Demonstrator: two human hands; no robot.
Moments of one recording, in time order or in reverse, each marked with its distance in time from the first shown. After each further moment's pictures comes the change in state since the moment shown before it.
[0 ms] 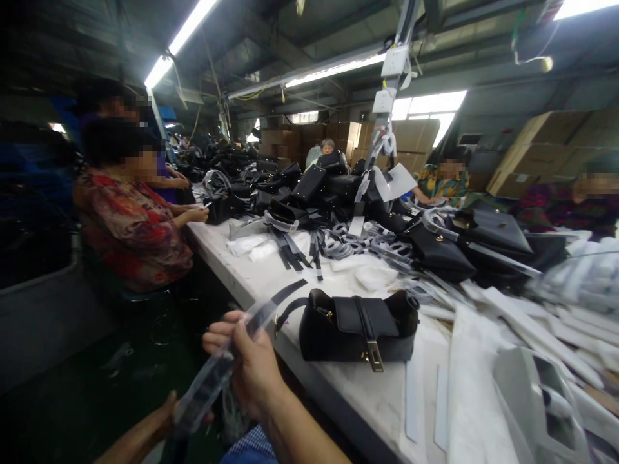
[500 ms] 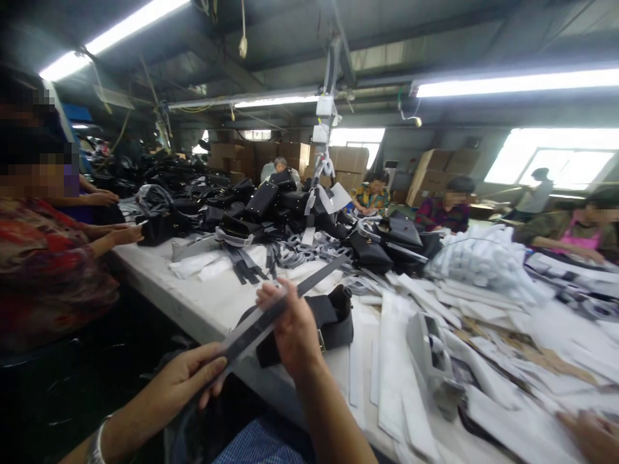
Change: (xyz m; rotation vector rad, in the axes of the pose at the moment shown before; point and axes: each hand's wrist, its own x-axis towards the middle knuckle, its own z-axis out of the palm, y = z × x) left_hand 0.035 0.149 0.103 0.228 -0.285 0.470; right_hand -0.044 -0.142 -0.006 -0.203 0.204 -0.441
